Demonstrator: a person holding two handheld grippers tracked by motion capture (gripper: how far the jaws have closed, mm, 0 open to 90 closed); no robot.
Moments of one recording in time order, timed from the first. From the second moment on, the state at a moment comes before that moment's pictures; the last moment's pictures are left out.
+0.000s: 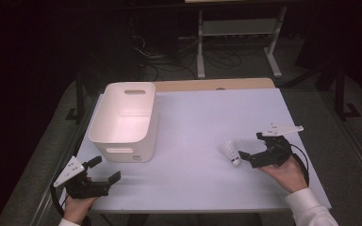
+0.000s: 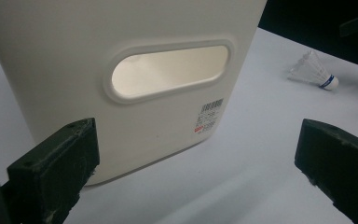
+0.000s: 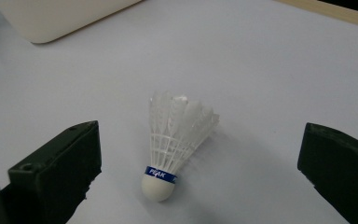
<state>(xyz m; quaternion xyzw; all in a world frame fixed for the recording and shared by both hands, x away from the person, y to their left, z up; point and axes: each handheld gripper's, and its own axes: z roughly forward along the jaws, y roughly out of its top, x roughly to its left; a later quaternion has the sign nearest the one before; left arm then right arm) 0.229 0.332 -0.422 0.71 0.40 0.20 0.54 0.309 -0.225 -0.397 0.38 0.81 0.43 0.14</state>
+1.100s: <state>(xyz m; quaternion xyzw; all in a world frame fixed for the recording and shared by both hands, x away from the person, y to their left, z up) 0.229 0.331 -0.422 0.71 0.40 0.20 0.54 0.328 -0.205 -0.403 0.38 0.84 0.39 0.10</state>
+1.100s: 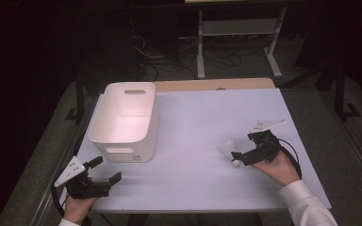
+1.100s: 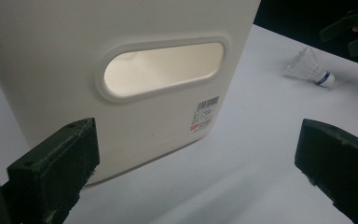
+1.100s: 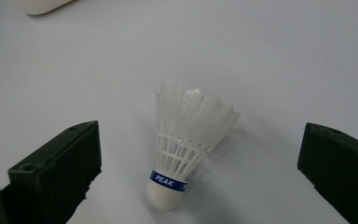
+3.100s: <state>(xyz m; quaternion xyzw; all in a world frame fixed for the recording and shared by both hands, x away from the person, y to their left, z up) 0.230 0.330 -0.422 0.72 0.39 0.19 0.53 0.343 -0.176 -0.425 0.47 0.84 0.26 0.02</state>
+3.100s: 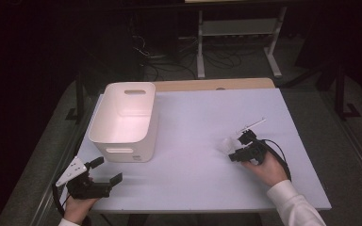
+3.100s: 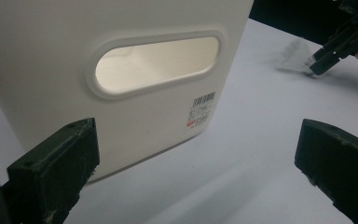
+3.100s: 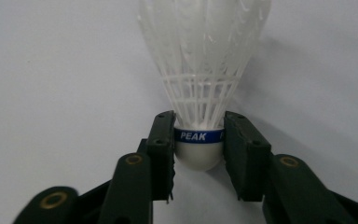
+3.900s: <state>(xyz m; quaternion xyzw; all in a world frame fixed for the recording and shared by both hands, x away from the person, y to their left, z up) 0.230 0.330 -0.423 0.72 0.40 0.19 0.53 0.351 -0.181 -0.396 0.46 0.83 0.31 0.00</state>
